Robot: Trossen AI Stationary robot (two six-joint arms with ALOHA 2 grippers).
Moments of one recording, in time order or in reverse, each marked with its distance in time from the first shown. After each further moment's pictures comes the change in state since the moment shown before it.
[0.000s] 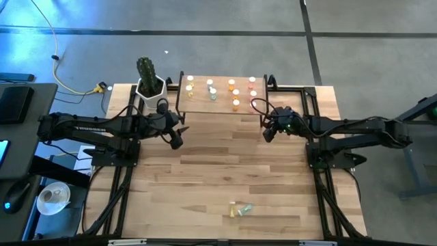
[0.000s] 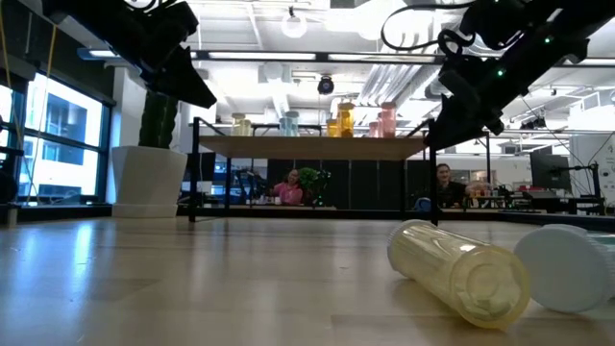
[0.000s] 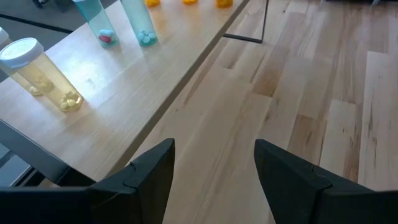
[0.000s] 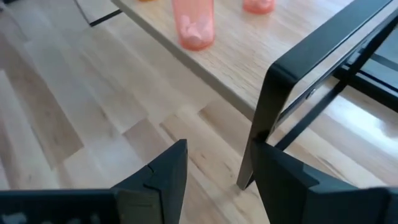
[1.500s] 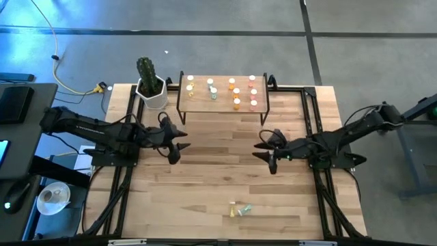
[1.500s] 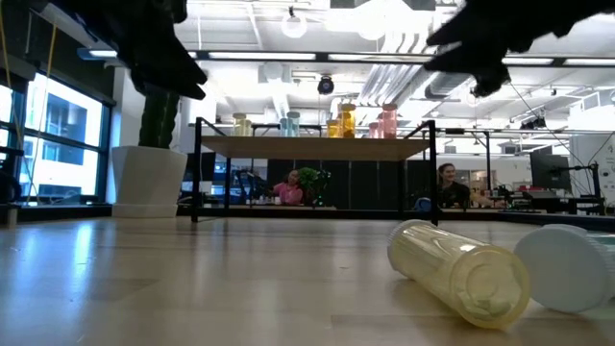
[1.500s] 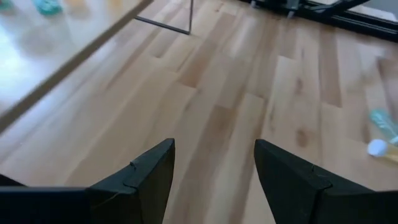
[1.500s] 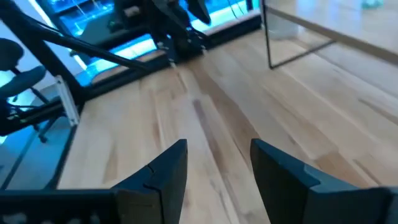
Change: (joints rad) left arm -0.210 0.007 0.000 -0.004 0.048 -0.251; right arm 0.554 0.001 0.012 0.294 0.092 0.137
